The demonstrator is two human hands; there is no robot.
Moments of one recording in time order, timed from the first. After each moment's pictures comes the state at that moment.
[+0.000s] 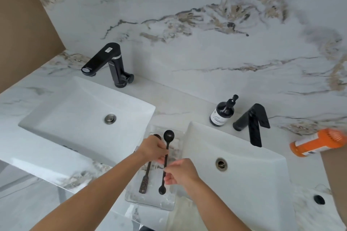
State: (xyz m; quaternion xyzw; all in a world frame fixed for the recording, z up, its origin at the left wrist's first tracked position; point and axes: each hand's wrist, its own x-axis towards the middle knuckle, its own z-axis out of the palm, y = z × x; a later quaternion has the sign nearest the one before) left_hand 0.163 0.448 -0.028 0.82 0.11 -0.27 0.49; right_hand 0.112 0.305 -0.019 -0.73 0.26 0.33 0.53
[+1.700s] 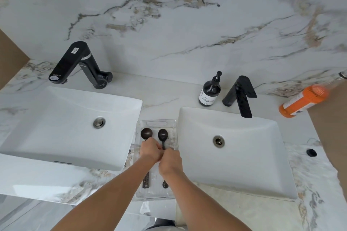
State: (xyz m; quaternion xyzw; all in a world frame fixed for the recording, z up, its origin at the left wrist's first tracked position) left_hand 0.152 0.420 -0.069 0.90 0.14 -0.26 0.33; right_hand 0.104 0.348 -0.039 -0.82 0.32 0.24 0.41
